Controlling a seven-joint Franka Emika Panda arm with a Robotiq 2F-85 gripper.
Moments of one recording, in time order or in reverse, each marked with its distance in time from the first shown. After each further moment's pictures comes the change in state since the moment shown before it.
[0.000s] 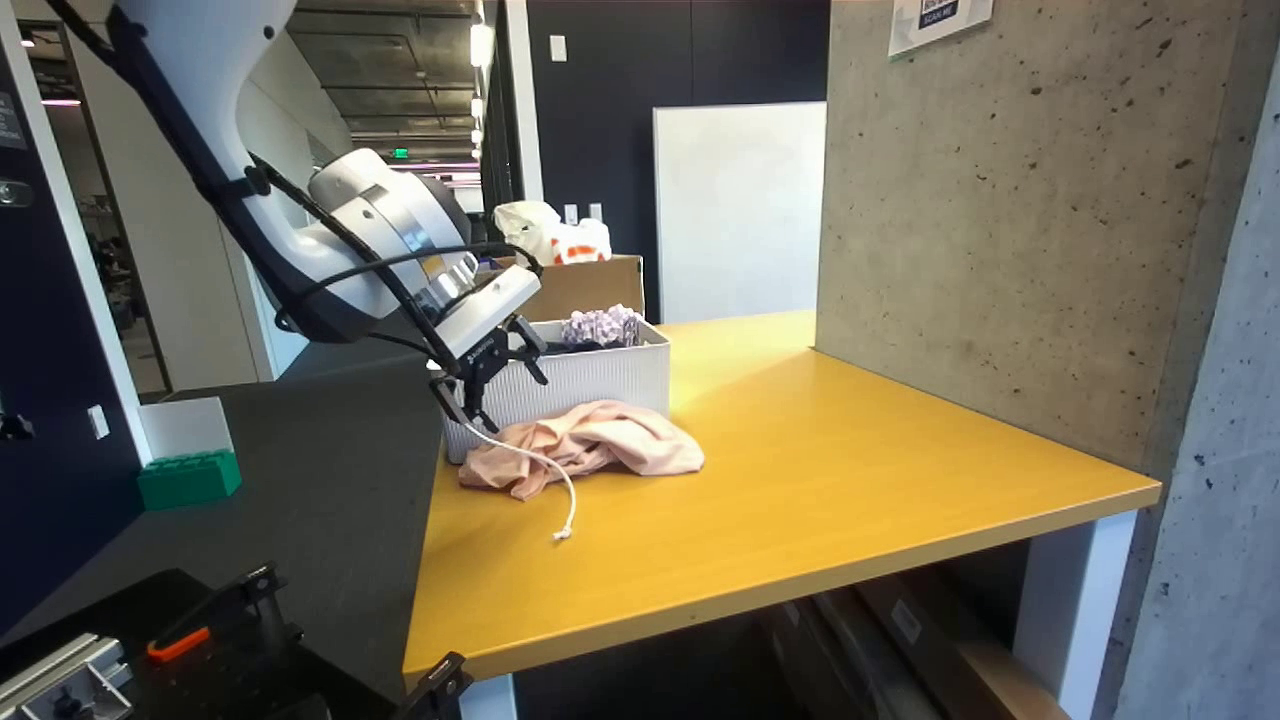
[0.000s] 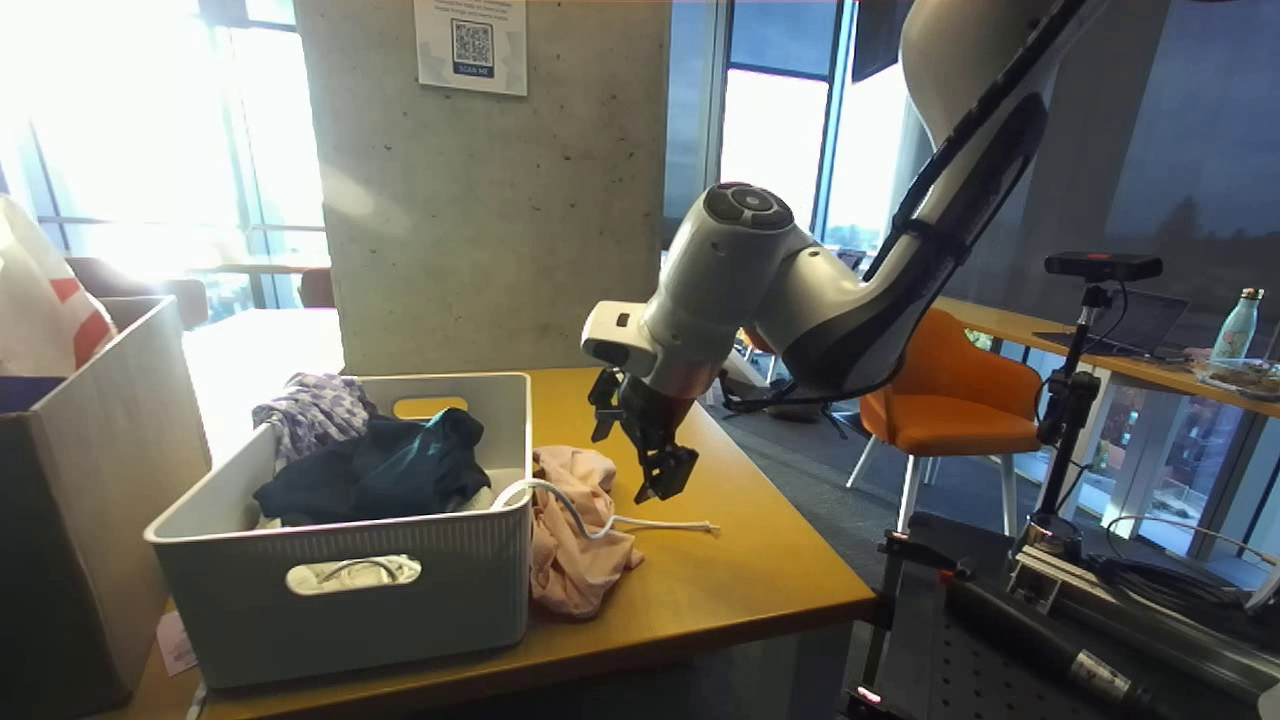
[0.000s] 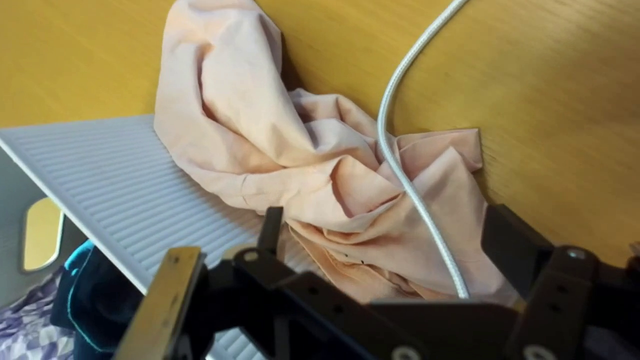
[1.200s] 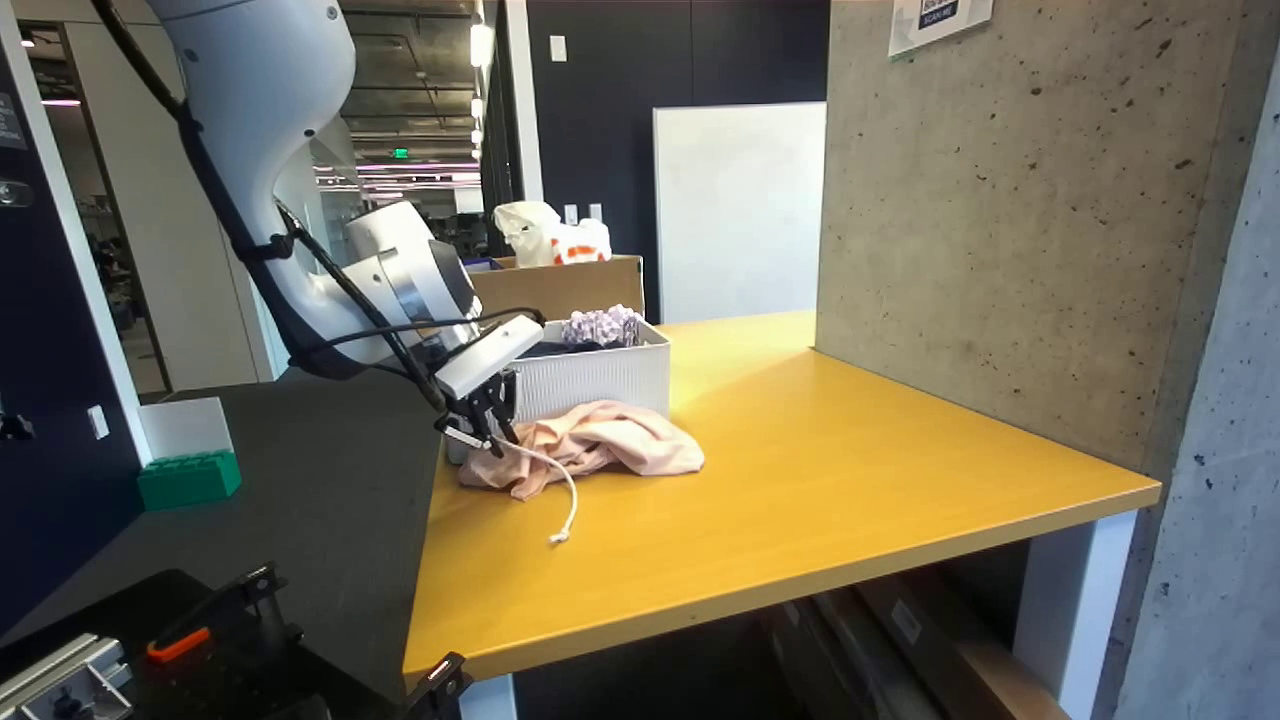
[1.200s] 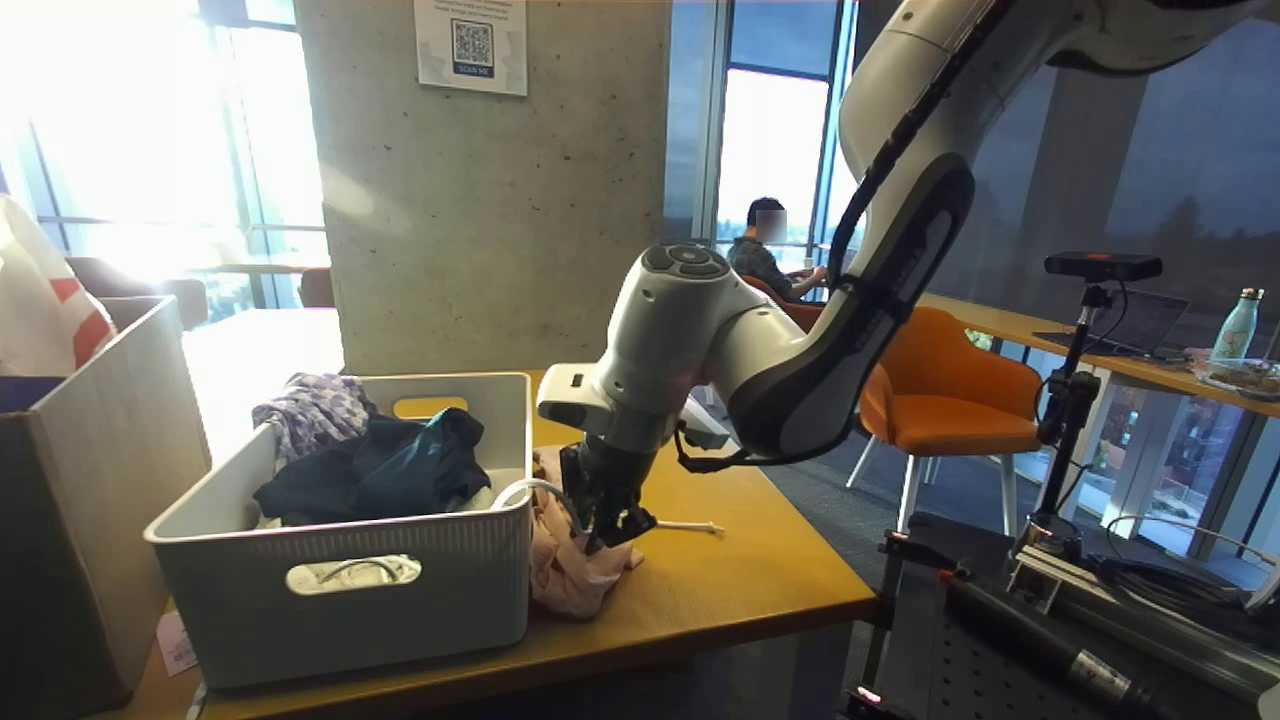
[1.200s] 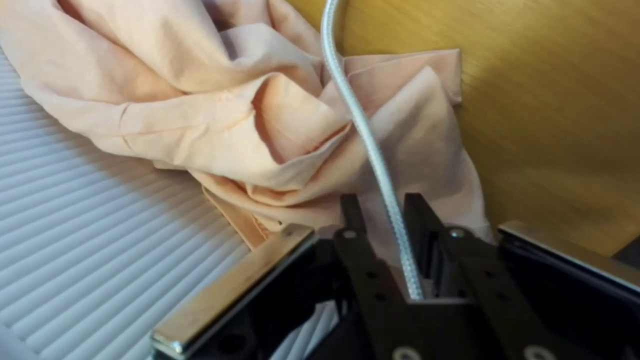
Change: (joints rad) arm -0.017 0.183 0.081 0.117 0.250 -0.001 -0.276
